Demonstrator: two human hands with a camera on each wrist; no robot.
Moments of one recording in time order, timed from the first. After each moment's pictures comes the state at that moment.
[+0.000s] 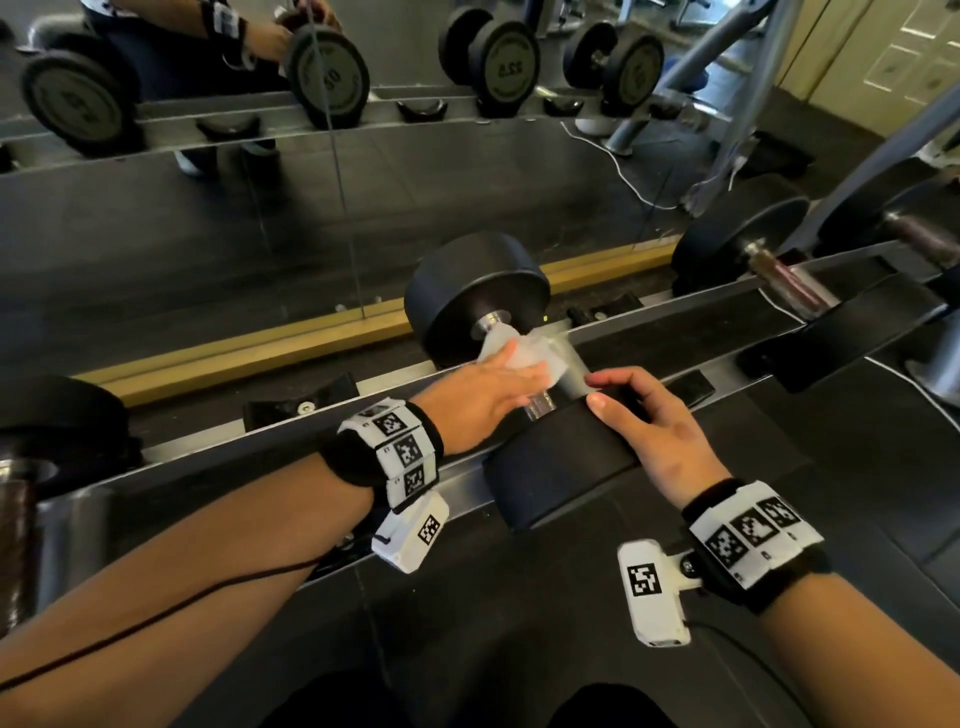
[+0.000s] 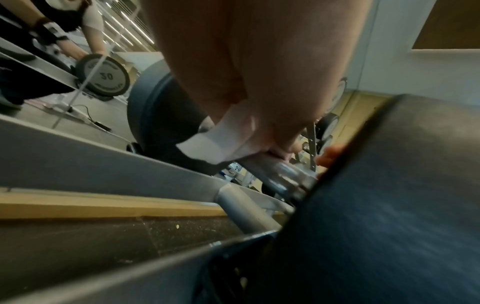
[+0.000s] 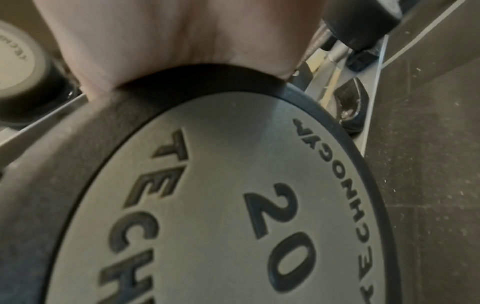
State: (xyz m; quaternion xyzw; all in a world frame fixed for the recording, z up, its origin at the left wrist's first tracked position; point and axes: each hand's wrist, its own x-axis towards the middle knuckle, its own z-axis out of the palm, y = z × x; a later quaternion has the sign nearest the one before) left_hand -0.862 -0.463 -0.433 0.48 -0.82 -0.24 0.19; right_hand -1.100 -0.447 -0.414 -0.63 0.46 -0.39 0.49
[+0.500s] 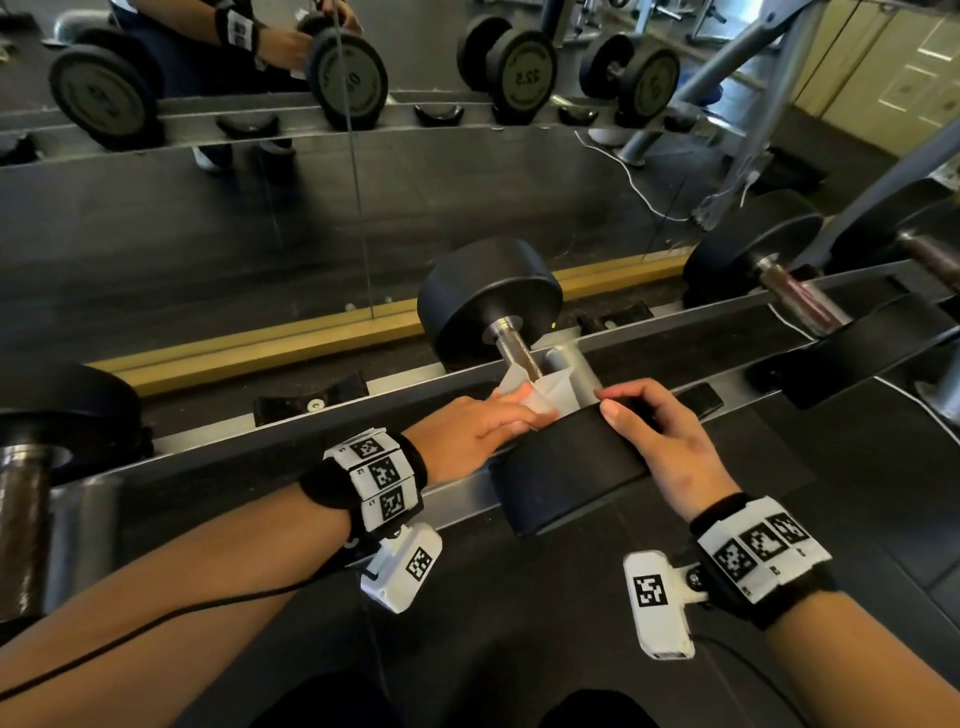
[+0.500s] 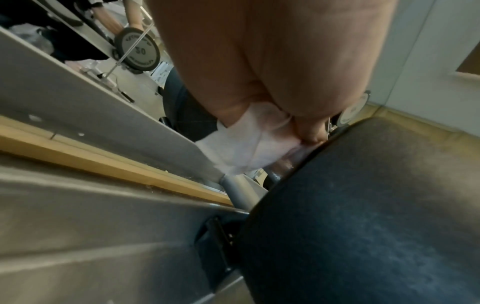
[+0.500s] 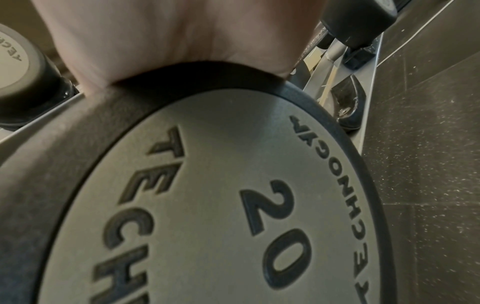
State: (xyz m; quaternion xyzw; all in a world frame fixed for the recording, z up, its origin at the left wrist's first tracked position) left_hand -0.850 -0.432 -0.438 0.48 -0.78 -0.34 0.19; right_hand -1.102 -0.446 -0.415 -0.63 0.47 -0.37 0.49
